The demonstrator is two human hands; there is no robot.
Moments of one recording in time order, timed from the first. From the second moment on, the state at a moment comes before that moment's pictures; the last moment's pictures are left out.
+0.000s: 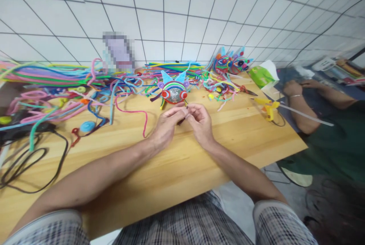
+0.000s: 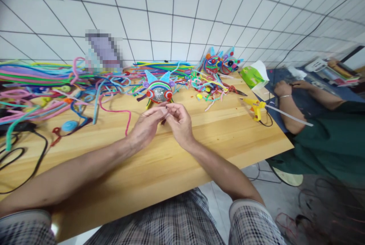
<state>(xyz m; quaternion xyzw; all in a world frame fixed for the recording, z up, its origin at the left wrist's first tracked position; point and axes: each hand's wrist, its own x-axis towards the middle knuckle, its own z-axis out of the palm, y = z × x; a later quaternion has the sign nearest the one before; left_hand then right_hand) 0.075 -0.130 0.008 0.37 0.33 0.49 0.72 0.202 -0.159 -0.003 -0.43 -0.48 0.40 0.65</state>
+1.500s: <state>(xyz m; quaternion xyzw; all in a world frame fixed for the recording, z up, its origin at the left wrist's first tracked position) 0.067 -0.121 0.011 0.54 0.35 0.40 0.65 0.226 -0.161 0.015 -0.50 -0.46 0.43 0.60</state>
